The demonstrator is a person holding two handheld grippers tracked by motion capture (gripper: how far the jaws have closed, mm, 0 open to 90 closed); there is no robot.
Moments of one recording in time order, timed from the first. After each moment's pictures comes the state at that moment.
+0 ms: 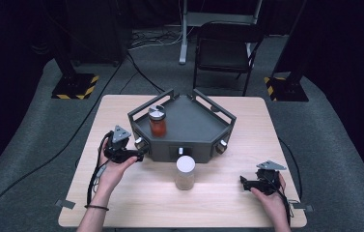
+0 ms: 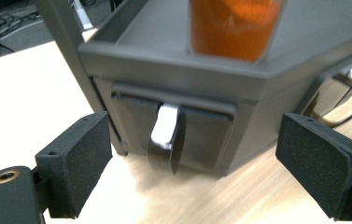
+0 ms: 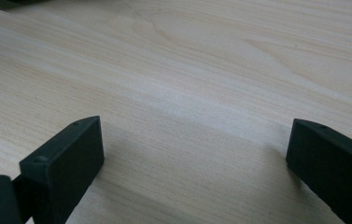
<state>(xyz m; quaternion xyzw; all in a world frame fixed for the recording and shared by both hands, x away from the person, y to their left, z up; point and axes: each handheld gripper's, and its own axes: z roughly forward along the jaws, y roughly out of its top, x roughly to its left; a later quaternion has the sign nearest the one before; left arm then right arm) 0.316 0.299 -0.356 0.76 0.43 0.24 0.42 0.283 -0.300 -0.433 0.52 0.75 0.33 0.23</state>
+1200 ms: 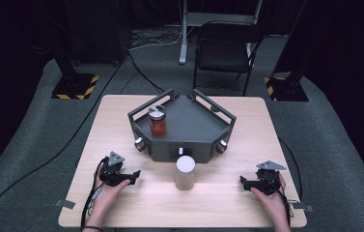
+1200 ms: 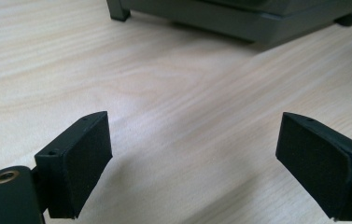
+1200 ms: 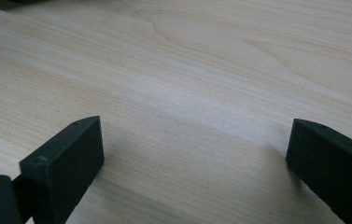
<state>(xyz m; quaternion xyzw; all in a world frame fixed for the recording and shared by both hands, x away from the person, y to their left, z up) 0.304 0.322 -0.431 0.78 0.47 0.18 0.37 0.283 -0.300 -0.433 0.52 0.75 0.33 0.23</state>
